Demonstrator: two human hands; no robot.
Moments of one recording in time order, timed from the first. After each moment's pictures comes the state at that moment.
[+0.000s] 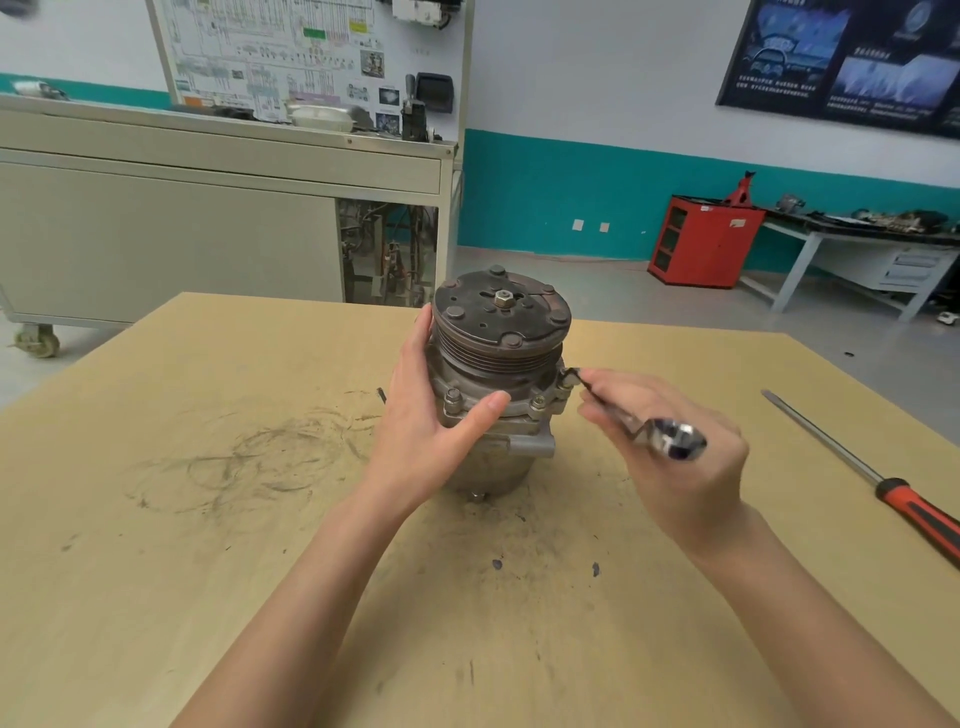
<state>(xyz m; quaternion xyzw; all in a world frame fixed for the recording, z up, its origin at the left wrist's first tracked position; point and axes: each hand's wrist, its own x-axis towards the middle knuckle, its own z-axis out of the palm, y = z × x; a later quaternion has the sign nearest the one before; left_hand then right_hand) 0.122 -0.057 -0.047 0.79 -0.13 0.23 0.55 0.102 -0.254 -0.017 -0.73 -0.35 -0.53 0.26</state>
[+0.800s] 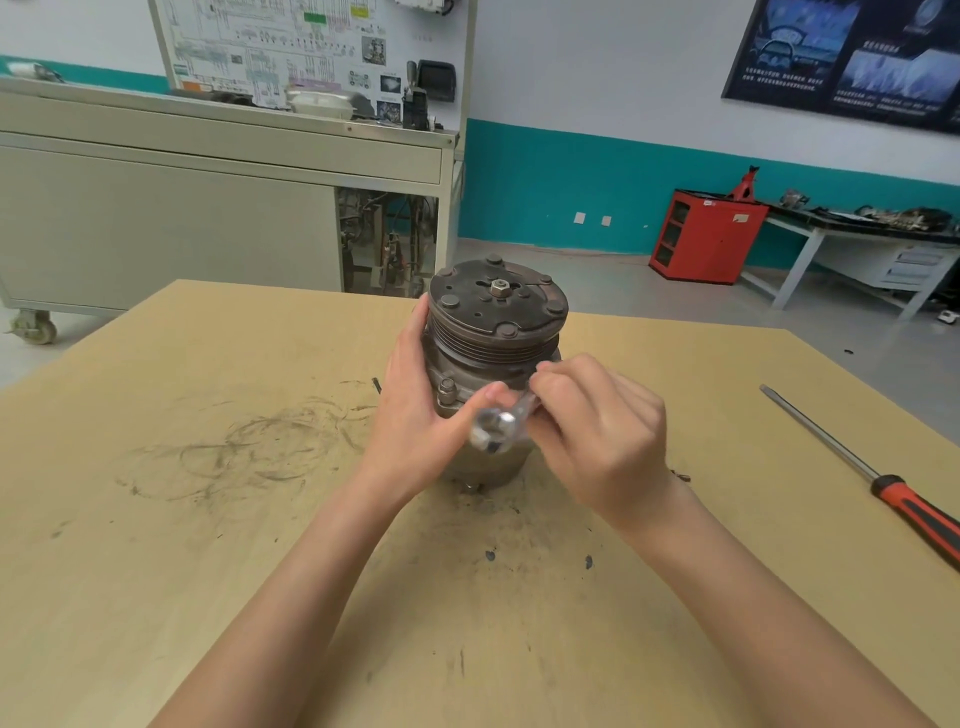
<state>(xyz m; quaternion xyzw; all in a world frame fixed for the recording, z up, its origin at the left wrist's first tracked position) 0.128 -0.060 -0.051 0.78 -0.14 0.25 0.56 0.118 -0.221 -0.019 -0.67 -0.37 -0.63 0.12</state>
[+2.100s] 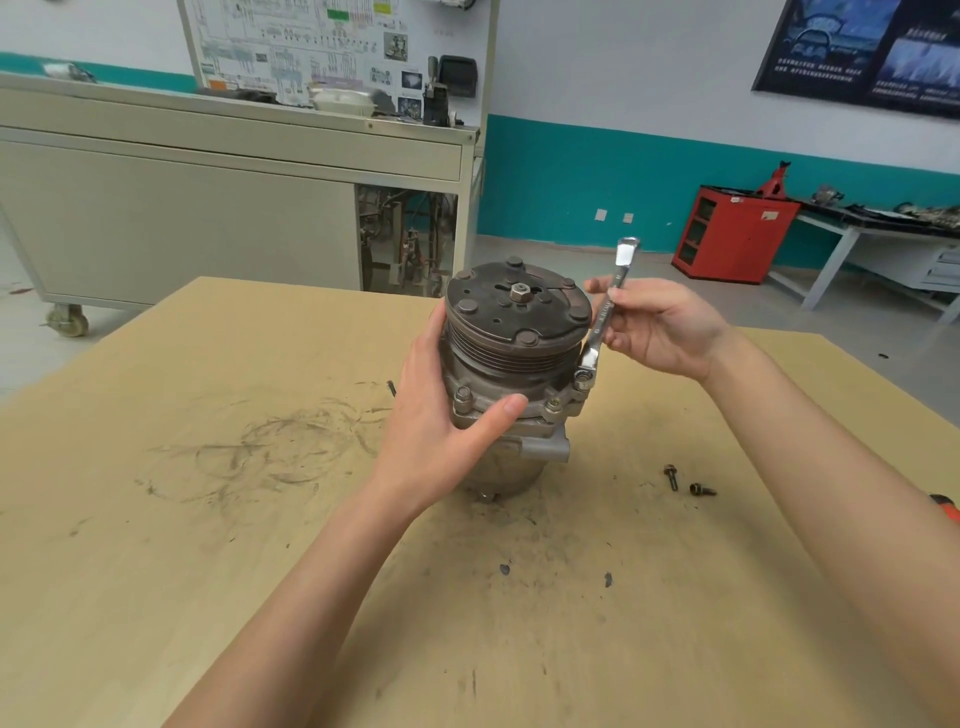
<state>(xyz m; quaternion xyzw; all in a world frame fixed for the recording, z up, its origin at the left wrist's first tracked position) 0.127 -0.060 -0.051 0.80 -0.13 0.24 0.54 0.243 -0.290 0.027 -0.58 -0.21 0.23 0.75</state>
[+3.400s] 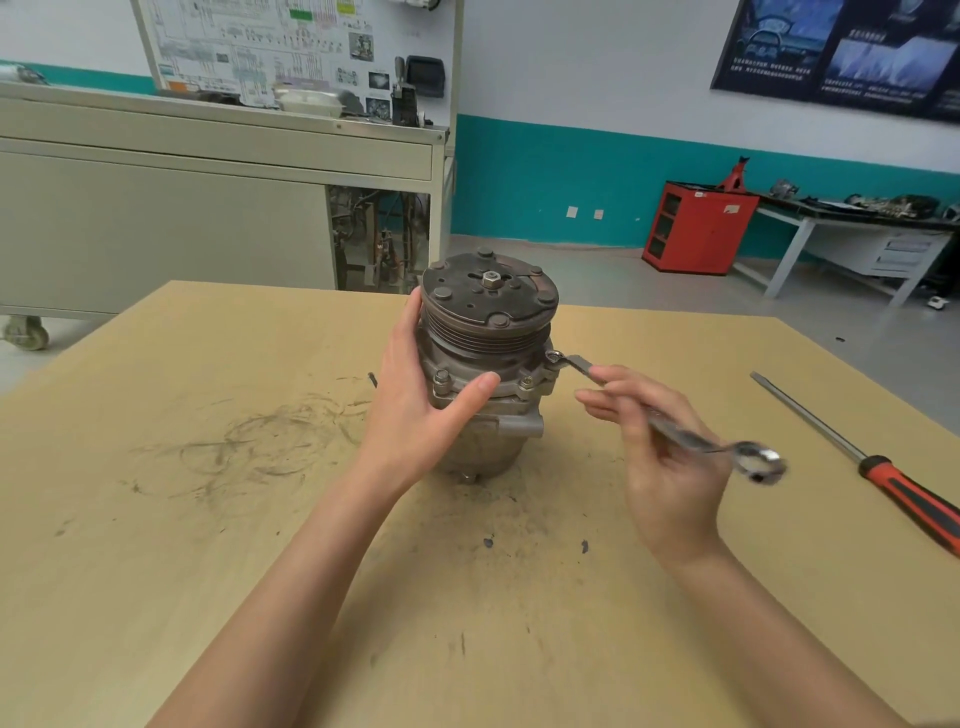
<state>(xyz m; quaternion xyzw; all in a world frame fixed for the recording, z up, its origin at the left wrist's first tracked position) 0.122 -0.060 -0.048 0.79 -0.13 0.24 0.55 0.095 -0.256 -0.054 -0.66 -0.28 -0.43 0.55</state>
